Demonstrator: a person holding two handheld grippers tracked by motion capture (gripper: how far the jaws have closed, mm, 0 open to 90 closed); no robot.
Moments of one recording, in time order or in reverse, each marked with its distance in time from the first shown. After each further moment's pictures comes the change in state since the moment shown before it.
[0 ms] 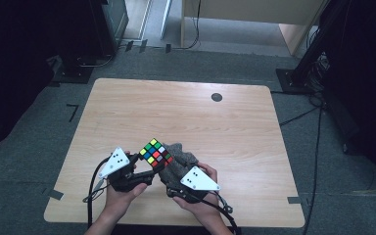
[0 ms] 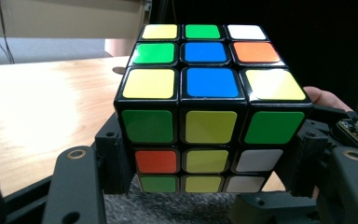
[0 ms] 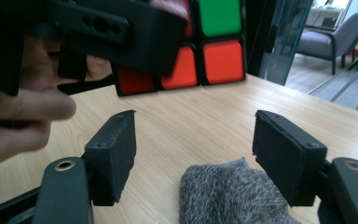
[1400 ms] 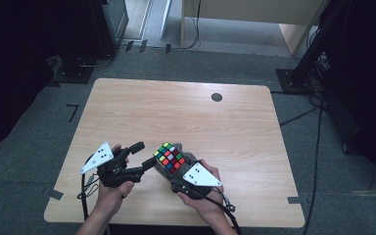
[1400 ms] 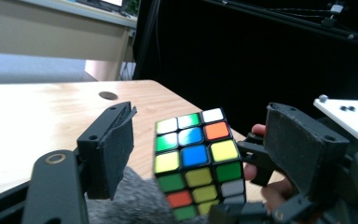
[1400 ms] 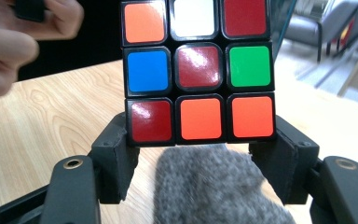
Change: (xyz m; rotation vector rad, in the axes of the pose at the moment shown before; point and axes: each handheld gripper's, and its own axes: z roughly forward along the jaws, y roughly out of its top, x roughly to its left) left arm 0.025 0.012 -0.021 -0.111 -0.061 -0.013; right arm -0.016 -0.001 -0.001 0.092 -0.051 -0.004
